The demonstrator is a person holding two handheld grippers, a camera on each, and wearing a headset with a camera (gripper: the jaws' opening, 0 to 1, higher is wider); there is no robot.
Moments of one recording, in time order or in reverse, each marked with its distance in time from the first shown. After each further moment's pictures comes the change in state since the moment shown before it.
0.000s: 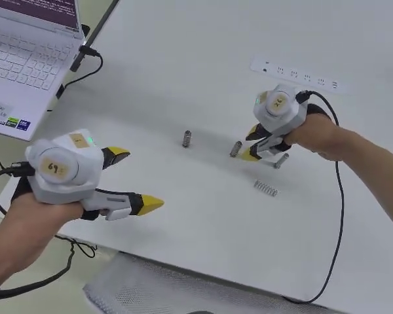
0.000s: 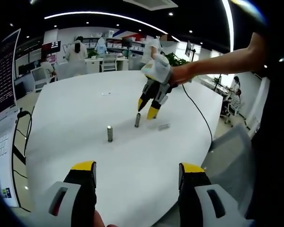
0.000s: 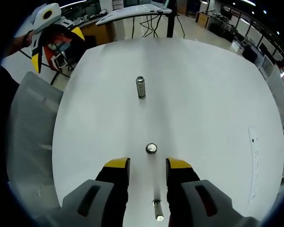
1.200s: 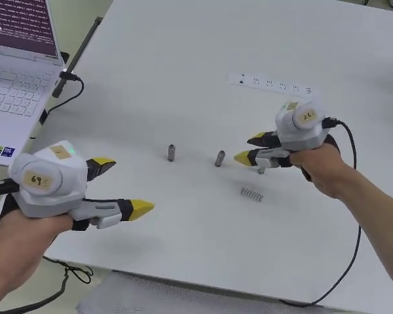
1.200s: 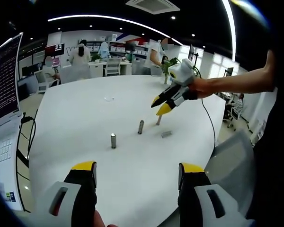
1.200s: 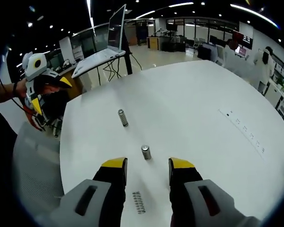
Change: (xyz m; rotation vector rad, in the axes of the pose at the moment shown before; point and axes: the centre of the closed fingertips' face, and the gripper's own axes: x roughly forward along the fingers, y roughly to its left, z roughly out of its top) left arm -0.001 0.004 0.016 -0.008 -0.037 0.028; right arm -0.047 -0.002 -0.004 0.381 -0.366 -0.174
